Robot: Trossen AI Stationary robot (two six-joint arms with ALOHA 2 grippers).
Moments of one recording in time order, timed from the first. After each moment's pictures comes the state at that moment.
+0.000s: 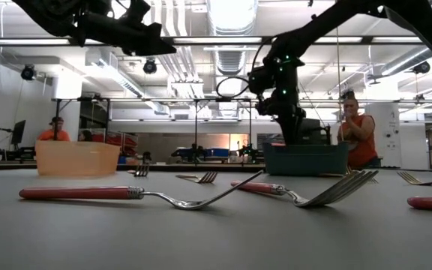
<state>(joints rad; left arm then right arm) 0.54 1.12 0.69 0.47 -0.10 0.31 -0.73 2.02 1.73 -1.20 0.07 -0.22</state>
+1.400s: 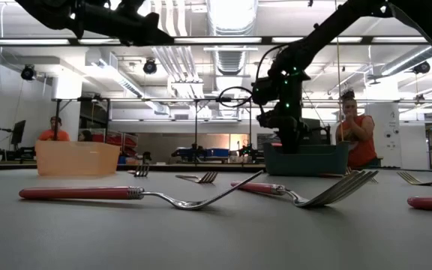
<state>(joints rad) 0.54 1.08 0.72 0.45 -0.10 0.34 -0.73 1.99 1.52 -0.98 0.00 -0.20</state>
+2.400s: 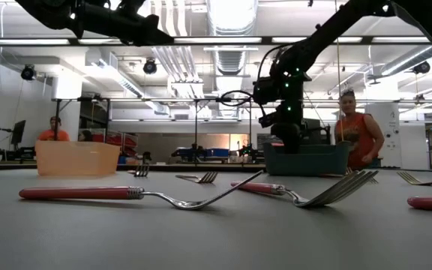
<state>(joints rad) 0.54 1.08 0.72 0.45 -0.10 0.38 -0.74 1.97 1.48 -0.90 0.16 -0.24</state>
